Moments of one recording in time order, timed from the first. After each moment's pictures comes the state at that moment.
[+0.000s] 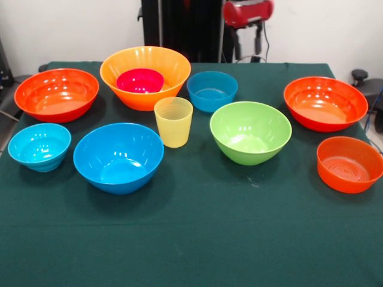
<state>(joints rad) -0.18 -0.79 0.08 2.19 -0.89 -0.11 2.02</state>
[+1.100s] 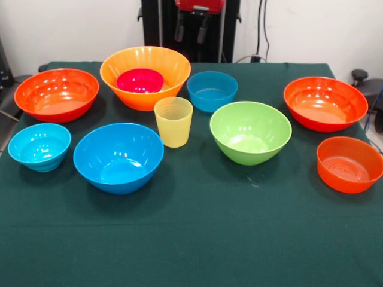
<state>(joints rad) -0.04 -0.71 -0.29 2.17 -0.76 -0.13 2.02</state>
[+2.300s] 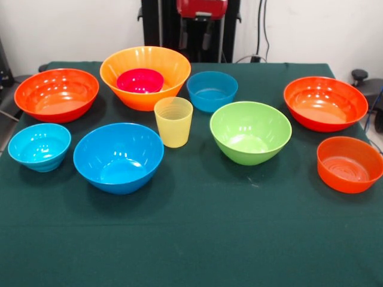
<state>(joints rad) -0.13 -0.75 -0.19 2.18 -0.76 -0.16 2.02</state>
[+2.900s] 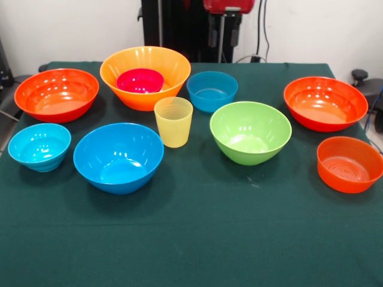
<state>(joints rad) 0.01 -0.78 -0.18 2.19 -0.73 -0.17 2.02</state>
